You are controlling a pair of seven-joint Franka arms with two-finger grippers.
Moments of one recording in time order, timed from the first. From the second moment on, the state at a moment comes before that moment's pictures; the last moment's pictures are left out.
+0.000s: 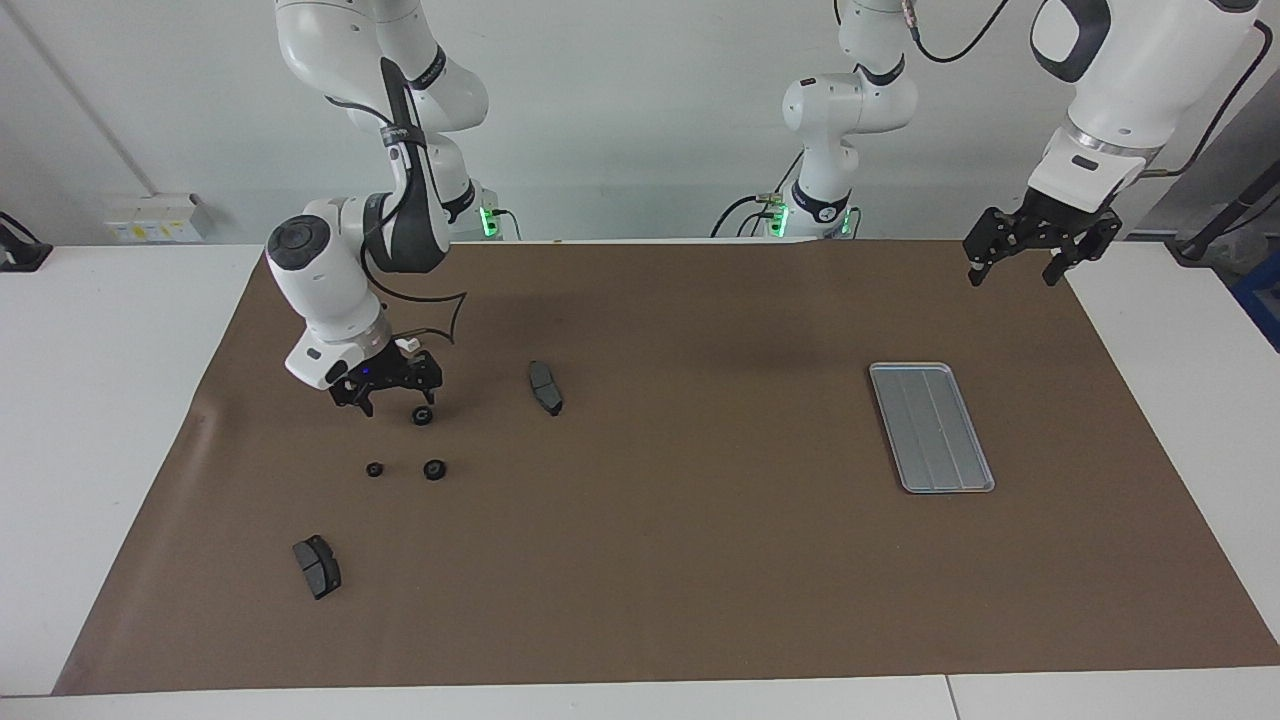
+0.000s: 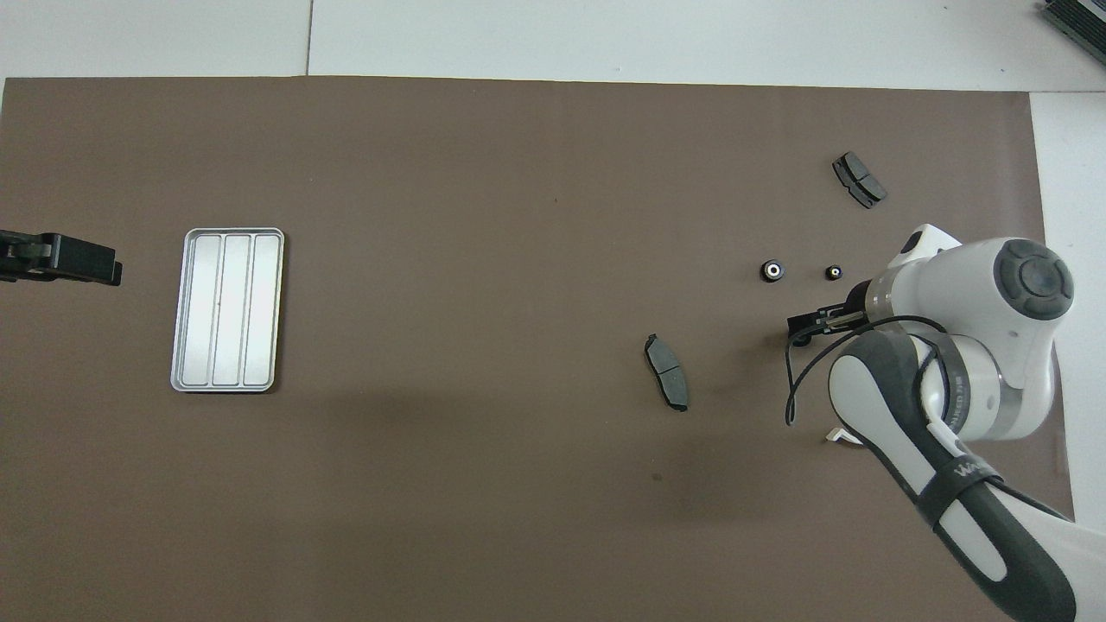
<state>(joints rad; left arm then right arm) -0.01 -0.03 -0.02 -1.63 0.01 1.65 0.07 0.08 0.12 -0.05 -2.21 0.06 2.39 -0.22</state>
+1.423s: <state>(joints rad) -0.01 -0.03 -0.02 -1.63 0.01 1.65 0.07 0.11 0.15 -0.05 -2.33 0.06 2.57 -0.29</state>
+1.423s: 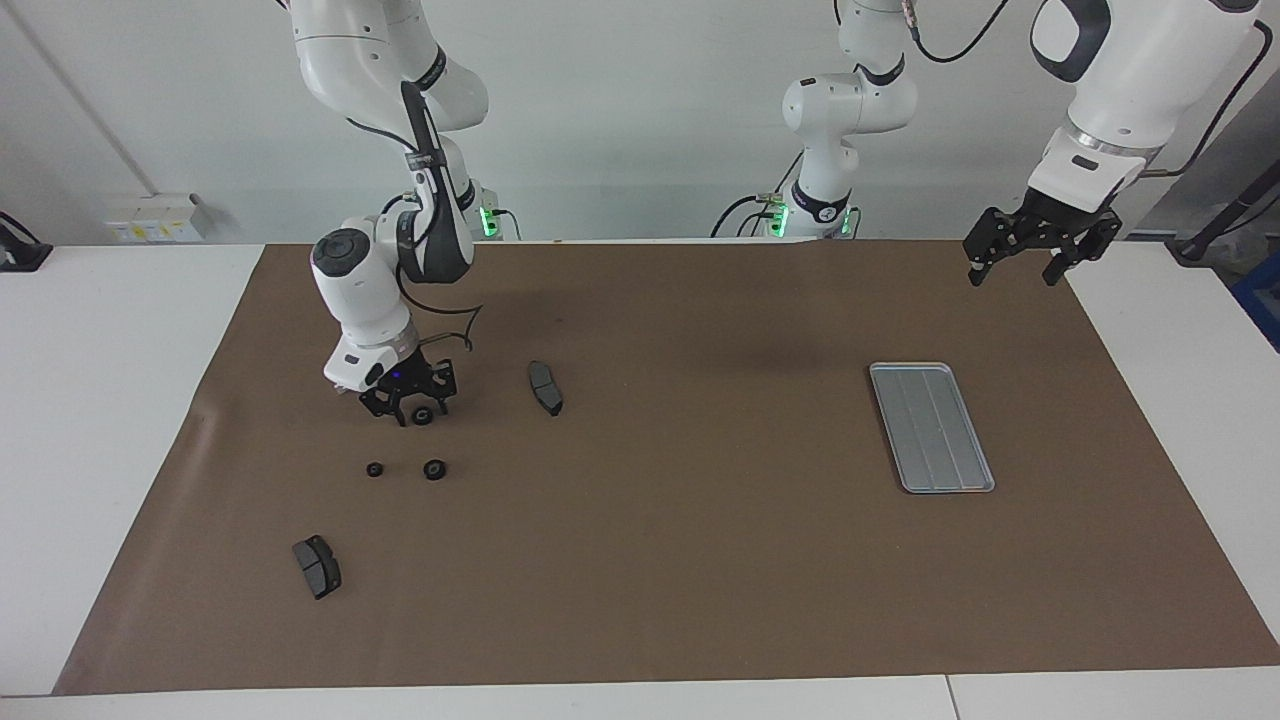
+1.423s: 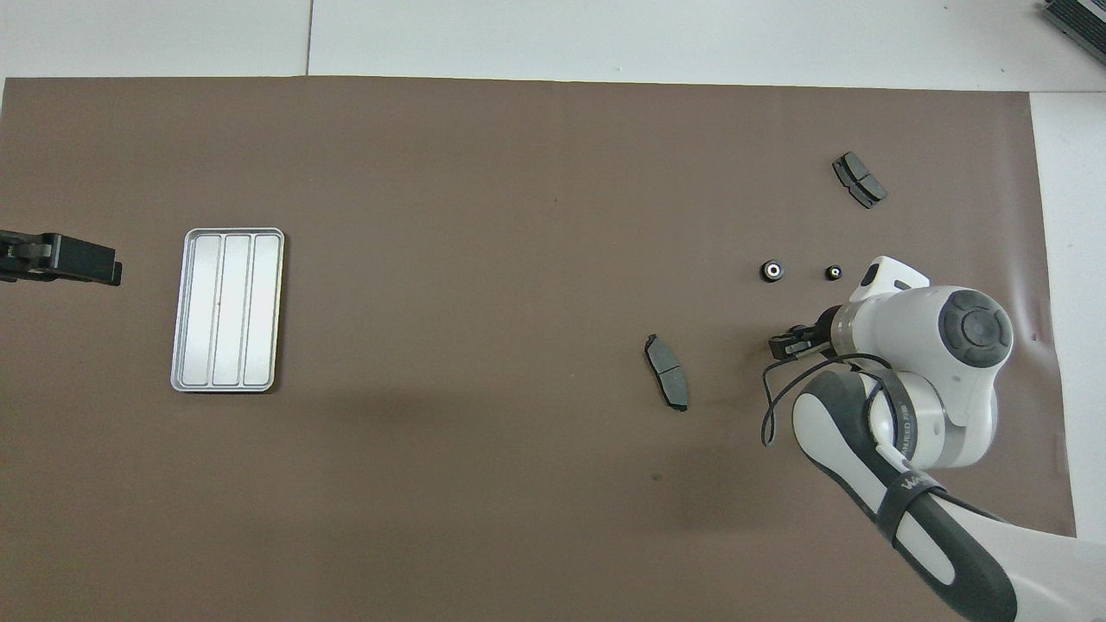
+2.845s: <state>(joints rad) -0.01 -0.03 -0.02 -1.63 0.01 1.65 0.07 0.11 0.14 -0.05 -2.31 0.07 2.54 -0.27</state>
